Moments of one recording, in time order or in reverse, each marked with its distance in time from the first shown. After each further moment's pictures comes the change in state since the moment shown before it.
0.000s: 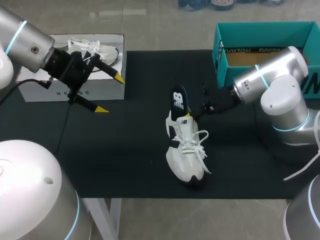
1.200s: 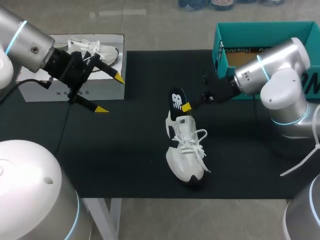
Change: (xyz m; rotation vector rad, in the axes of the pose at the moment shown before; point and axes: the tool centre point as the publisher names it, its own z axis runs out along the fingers) left arm 0.000 0.000 0.000 0.000 0.000 0.000; right arm -0.004 0.030 -0.012 -0.045 -0.036 -0.049
